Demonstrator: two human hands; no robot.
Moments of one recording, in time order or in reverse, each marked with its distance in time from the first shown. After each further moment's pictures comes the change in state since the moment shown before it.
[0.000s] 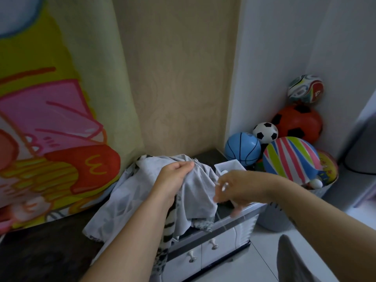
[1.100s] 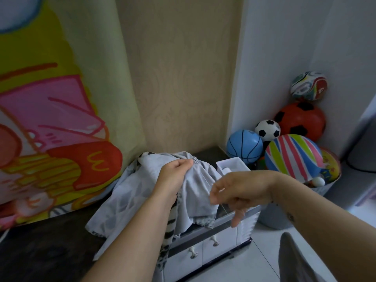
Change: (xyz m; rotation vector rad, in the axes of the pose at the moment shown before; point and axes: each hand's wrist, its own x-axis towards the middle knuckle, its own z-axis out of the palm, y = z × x) left_hand -0.004 0.000 0.004 0.001 0.073 -0.009; right_hand 0.003 -0.001 0.004 0.173 -0.248 -0.014
